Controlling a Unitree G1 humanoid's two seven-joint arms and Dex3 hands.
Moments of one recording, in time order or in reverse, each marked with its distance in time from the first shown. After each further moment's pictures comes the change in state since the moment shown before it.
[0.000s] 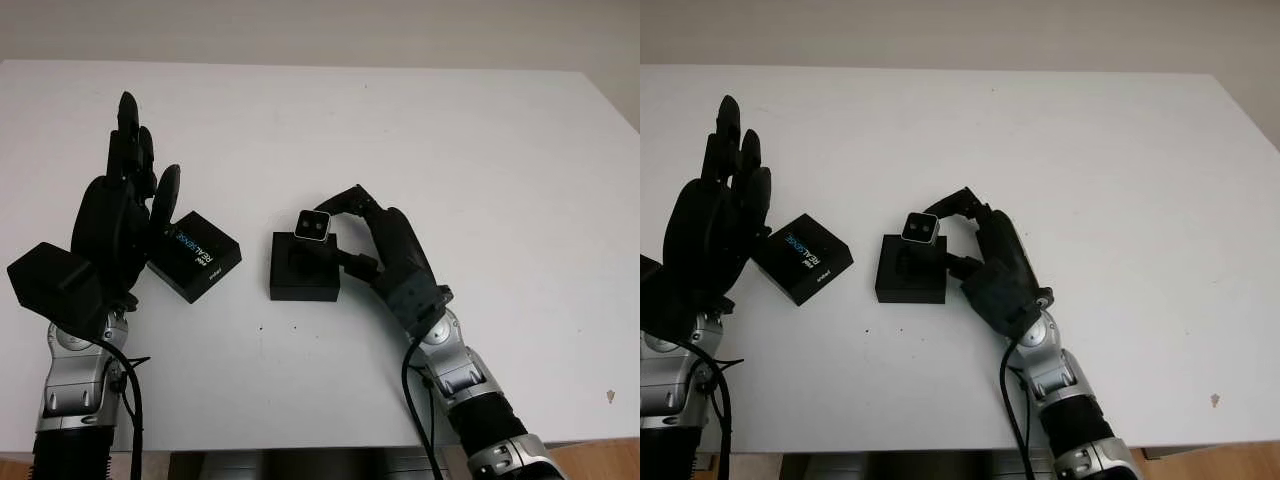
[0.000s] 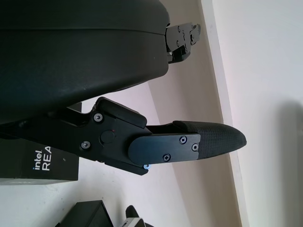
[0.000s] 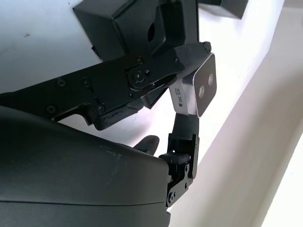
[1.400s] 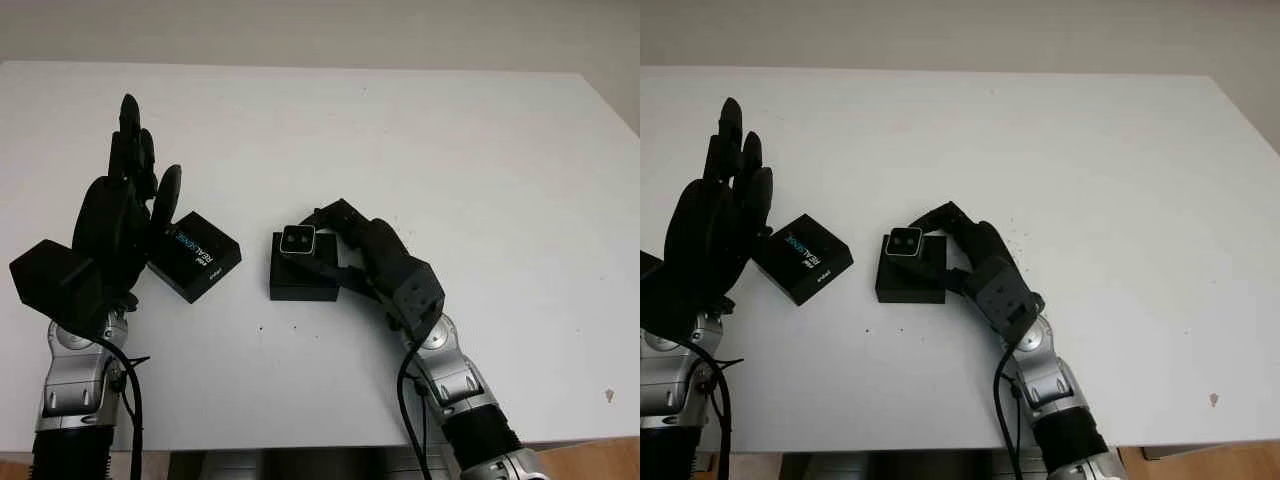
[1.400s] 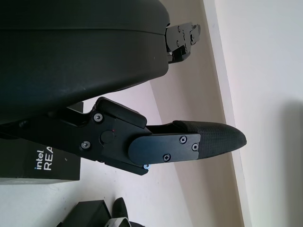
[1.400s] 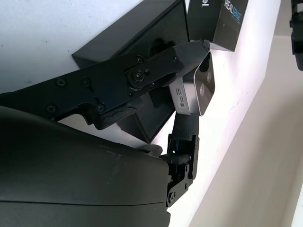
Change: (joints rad) left arm -0.001 0.002 0.001 -0.006 0.006 0.021 -0.002; right arm 0.027 0.041 0.021 -0.030 0.022 0.070 0.093
